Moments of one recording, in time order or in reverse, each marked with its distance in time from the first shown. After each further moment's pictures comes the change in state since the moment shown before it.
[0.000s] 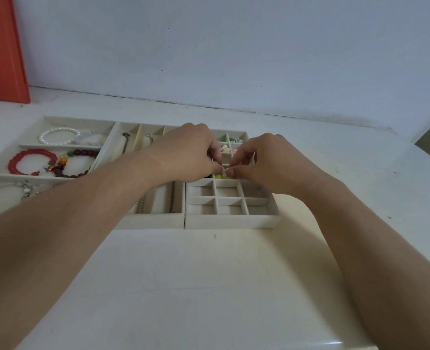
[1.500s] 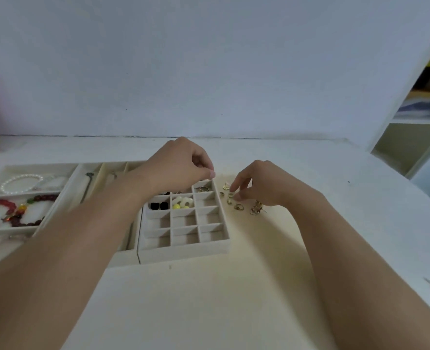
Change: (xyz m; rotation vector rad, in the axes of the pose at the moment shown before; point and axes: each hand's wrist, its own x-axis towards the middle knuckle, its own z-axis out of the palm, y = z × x) left_hand 0.034 0.051 -0.001 -0.263 0.053 0.006; right_hand -0.002 0.080 -0.034 -0.019 -0.103 0.175
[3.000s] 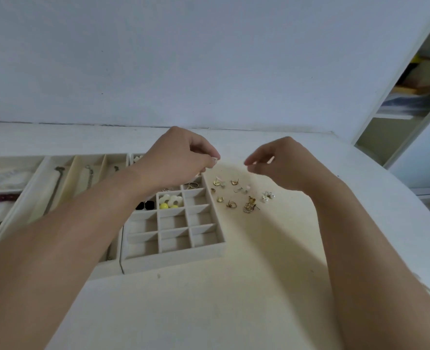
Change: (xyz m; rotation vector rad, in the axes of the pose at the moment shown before) left_hand 0.009 0.008 0.012 -0.314 -0.001 -0.047; right_hand -0.015 0.011 -0.032 0.147 0.233 0.101
